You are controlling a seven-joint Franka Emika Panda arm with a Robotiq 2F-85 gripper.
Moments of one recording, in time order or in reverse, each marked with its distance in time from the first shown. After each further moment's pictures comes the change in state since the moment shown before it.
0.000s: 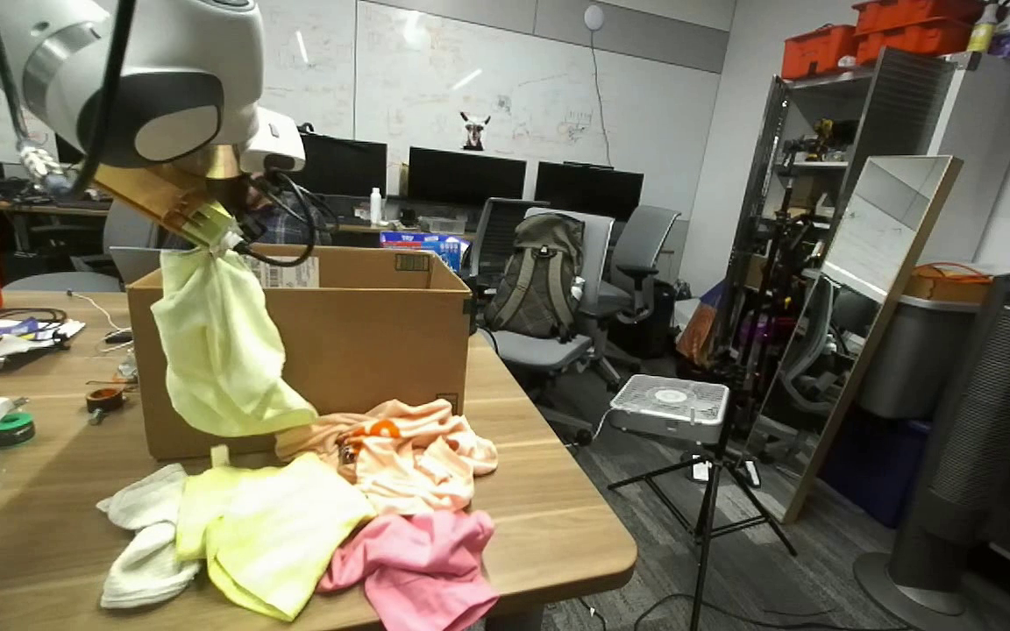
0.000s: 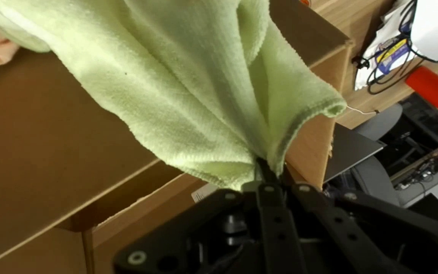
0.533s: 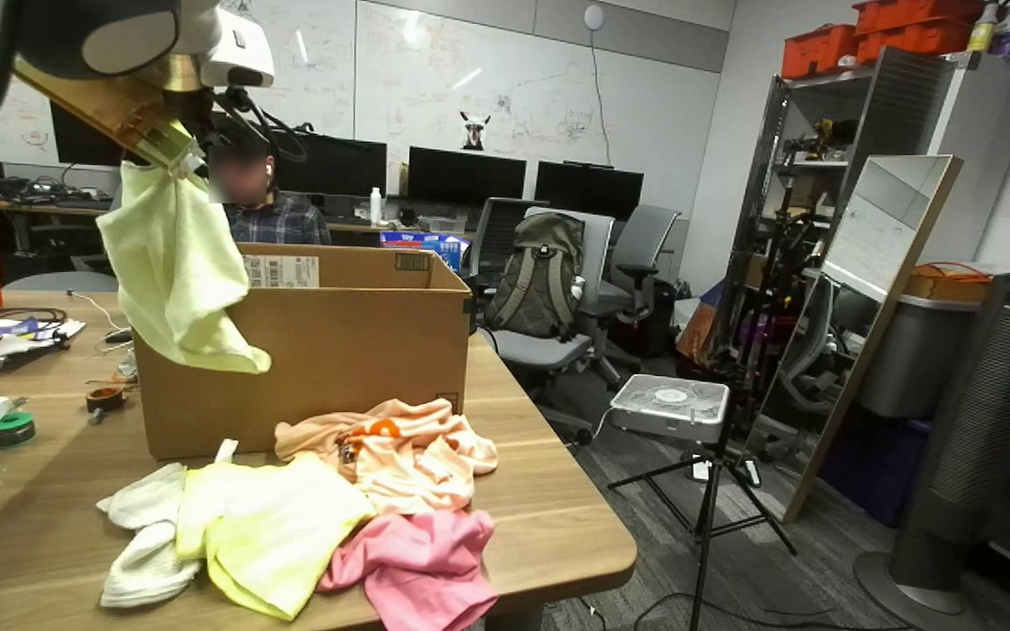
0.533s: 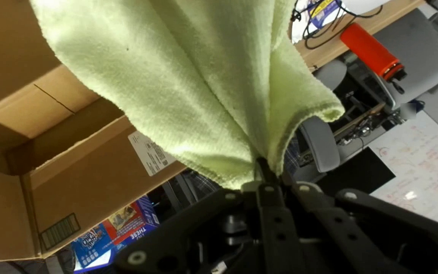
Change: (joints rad) arm -0.409 0.099 0.495 -0.035 0.000 0.013 0.039
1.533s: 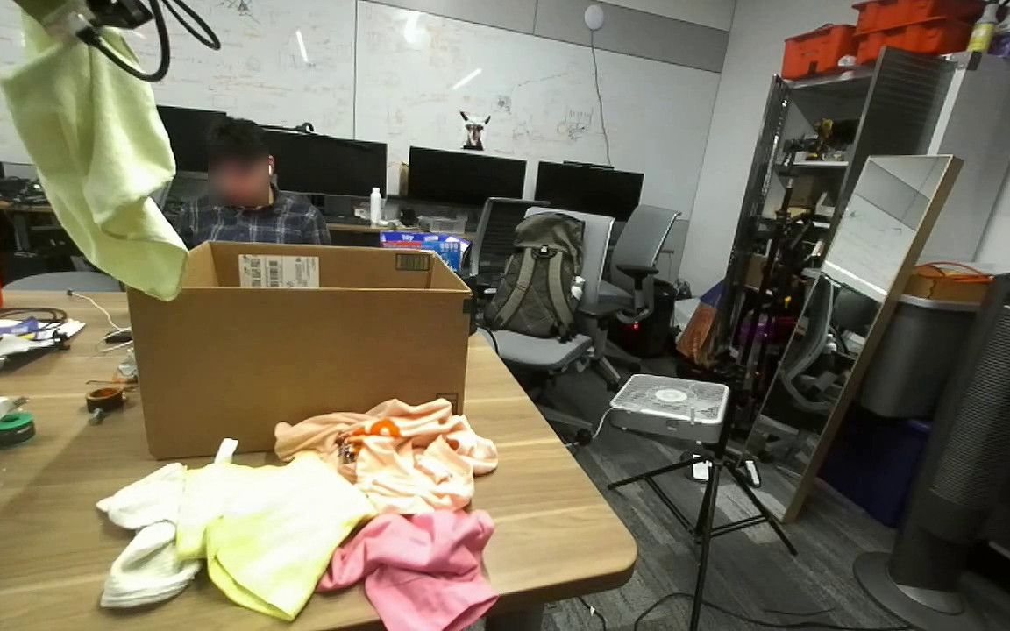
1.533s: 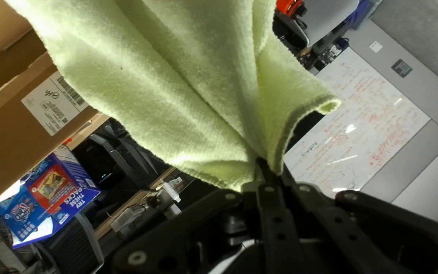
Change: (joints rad) arm -0.200 0.128 0.366 0.027 0.001 0.011 0.235
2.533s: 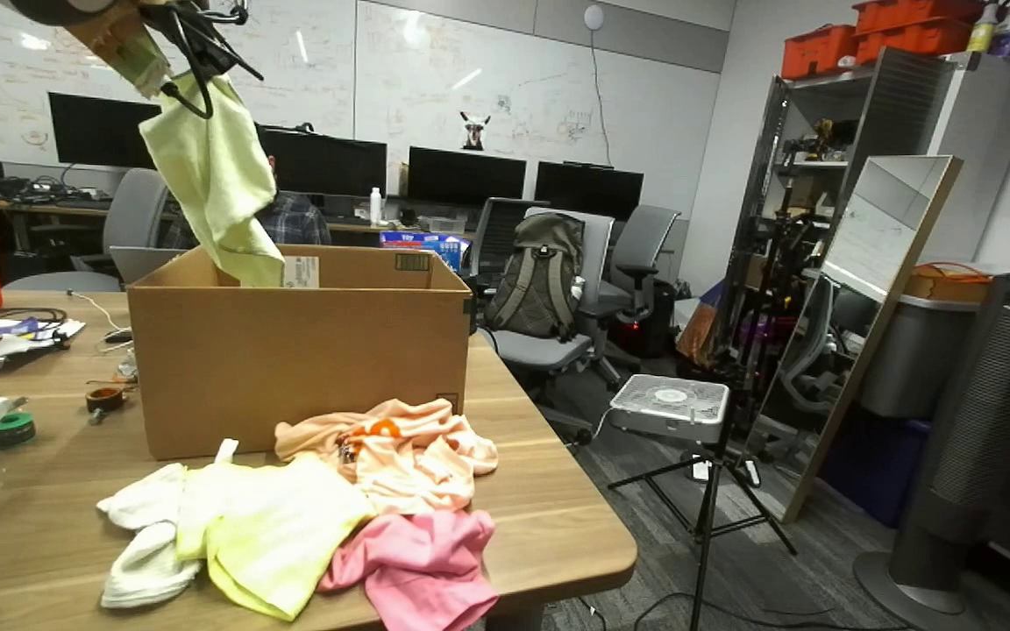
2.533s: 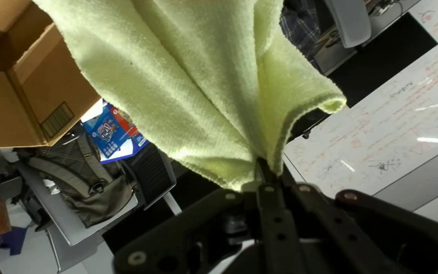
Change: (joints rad) arm -0.158 -0.387 0.040 0.176 0.037 0.197 0.097
